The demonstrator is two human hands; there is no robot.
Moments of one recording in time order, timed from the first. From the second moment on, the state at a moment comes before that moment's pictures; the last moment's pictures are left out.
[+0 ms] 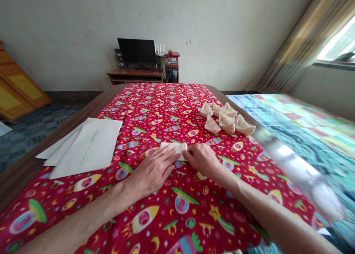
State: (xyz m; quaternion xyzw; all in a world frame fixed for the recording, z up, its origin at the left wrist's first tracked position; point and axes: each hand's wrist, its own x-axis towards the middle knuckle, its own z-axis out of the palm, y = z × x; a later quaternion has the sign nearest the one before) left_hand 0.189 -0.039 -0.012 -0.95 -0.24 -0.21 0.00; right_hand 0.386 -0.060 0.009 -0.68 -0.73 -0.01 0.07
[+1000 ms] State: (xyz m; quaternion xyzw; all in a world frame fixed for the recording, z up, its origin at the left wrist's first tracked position) left_hand 0.189 -0.042 -0.002 -0.96 -0.24 -0.13 0.02; right_hand 0.376 -0.096 0.000 -0.49 -0.84 -0.17 0.15
